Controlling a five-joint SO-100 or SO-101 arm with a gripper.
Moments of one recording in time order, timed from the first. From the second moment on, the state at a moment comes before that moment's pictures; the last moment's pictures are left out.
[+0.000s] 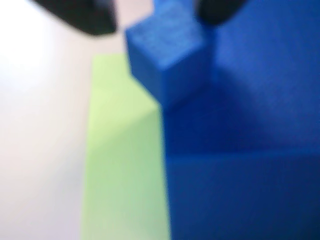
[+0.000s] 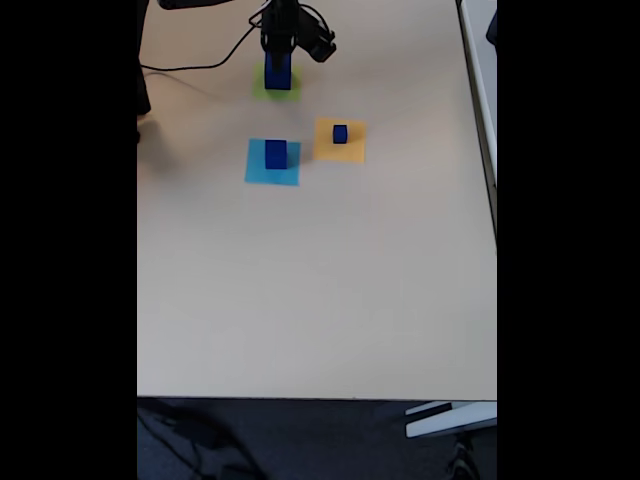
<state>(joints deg) -15.4 69.7 70.4 86.1 105.7</state>
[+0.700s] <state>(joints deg) -14.6 69.7 70.4 86.1 105.0</state>
